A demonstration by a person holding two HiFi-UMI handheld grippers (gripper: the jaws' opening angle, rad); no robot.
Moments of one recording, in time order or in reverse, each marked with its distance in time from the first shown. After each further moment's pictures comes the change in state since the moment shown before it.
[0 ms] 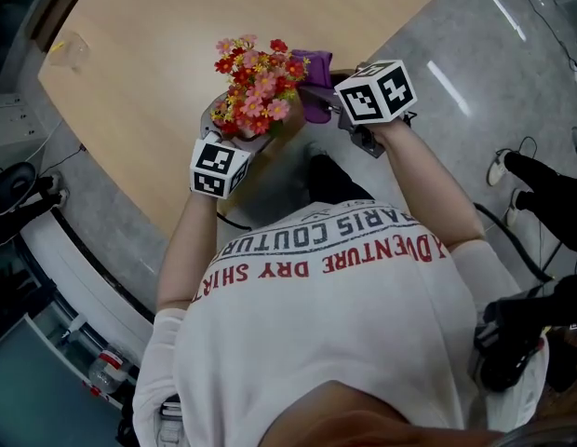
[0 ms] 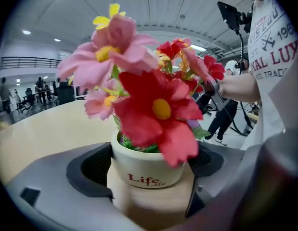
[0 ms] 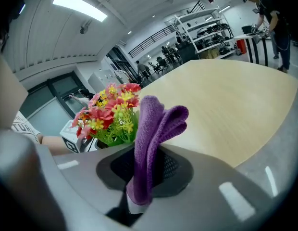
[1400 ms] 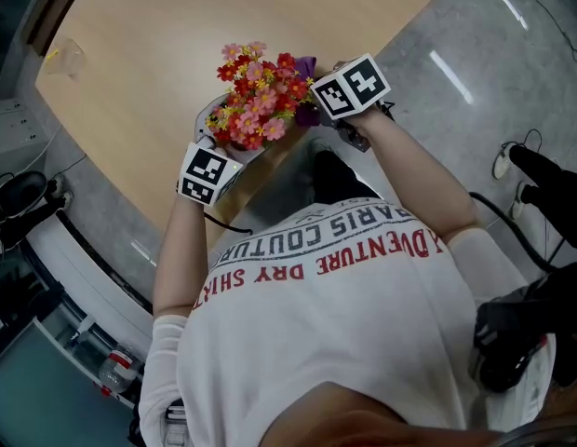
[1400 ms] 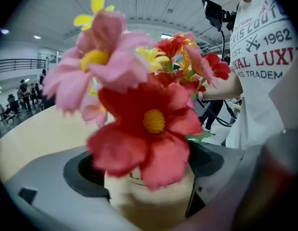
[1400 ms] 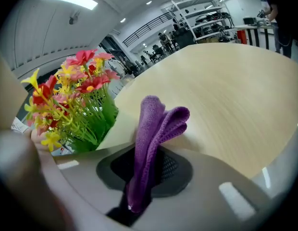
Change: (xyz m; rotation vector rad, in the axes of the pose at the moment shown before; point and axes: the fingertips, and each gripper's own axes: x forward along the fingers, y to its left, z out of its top) left arm -0.003 0.002 0.002 0.115 0.063 -0.143; right arm 0.050 -0.026 -0.013 0.032 0.133 -0.034
